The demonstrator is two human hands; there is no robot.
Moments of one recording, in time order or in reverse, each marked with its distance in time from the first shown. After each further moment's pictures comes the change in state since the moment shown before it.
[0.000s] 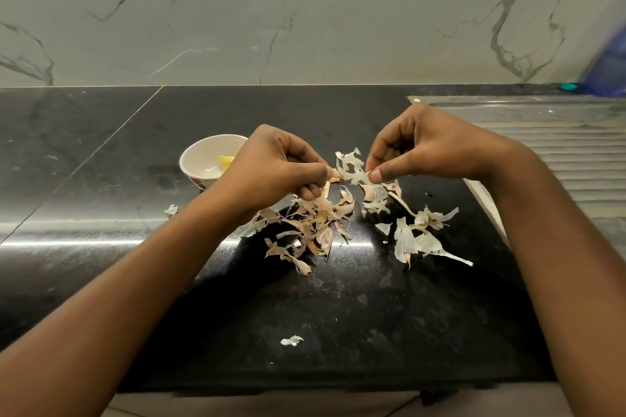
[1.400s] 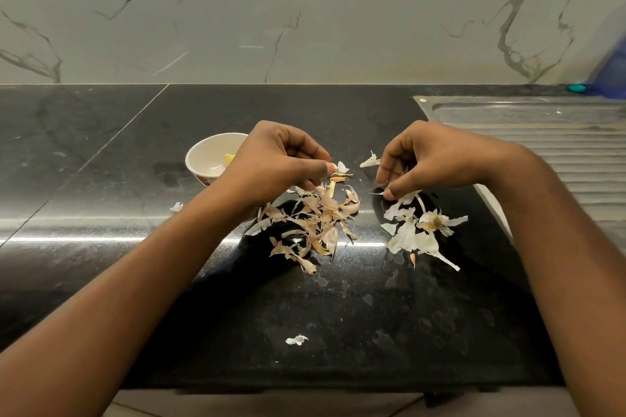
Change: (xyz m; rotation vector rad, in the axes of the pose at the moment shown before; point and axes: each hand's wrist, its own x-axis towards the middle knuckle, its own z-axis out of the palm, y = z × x) left_hand 0.001 0.000 -0.004 0.031 0.066 0.011; right_hand 0.009 0.017 0.003 -0.204 -0.081 0.158
